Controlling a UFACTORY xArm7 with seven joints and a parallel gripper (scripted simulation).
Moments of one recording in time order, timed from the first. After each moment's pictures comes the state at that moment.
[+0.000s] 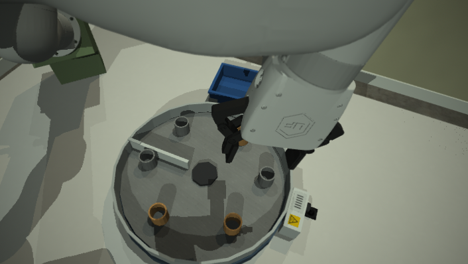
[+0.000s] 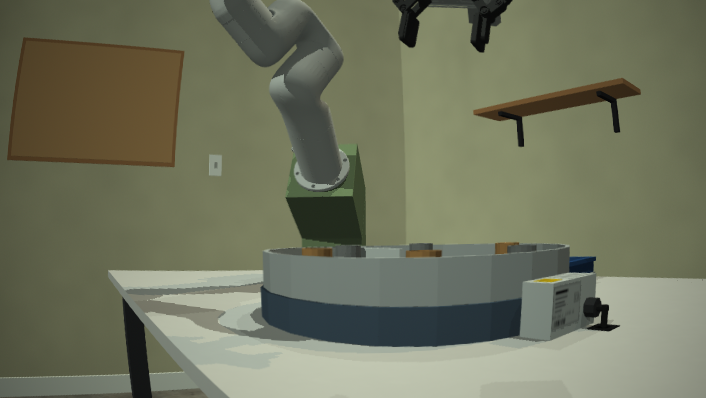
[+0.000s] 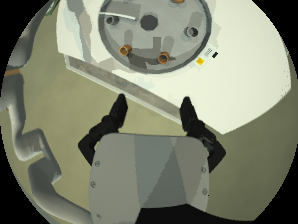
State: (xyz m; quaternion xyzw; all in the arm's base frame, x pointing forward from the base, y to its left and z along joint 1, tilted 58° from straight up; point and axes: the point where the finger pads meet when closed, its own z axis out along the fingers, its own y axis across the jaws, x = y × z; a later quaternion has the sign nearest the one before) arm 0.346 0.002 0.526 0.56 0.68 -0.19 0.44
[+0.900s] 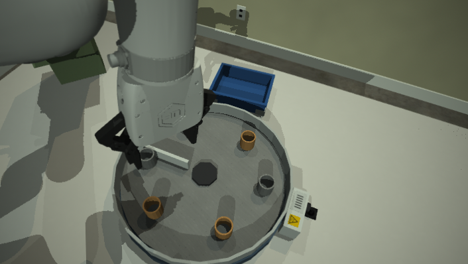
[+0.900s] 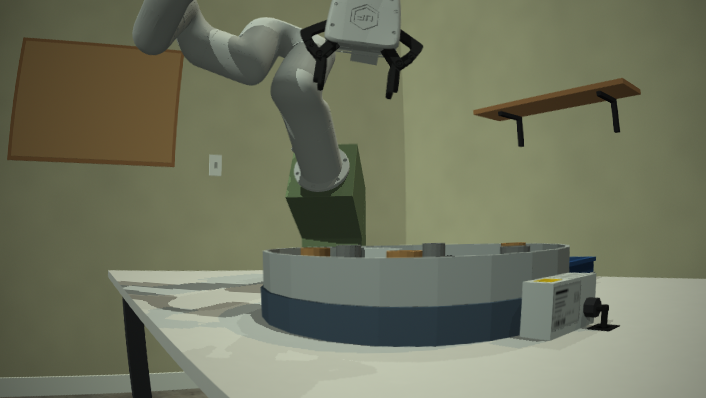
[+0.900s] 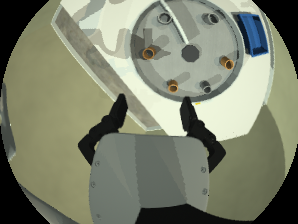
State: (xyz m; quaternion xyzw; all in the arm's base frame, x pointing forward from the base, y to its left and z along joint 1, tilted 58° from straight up) arm 0.246 -0.059 0.433 0.31 0.81 -0.29 0.40
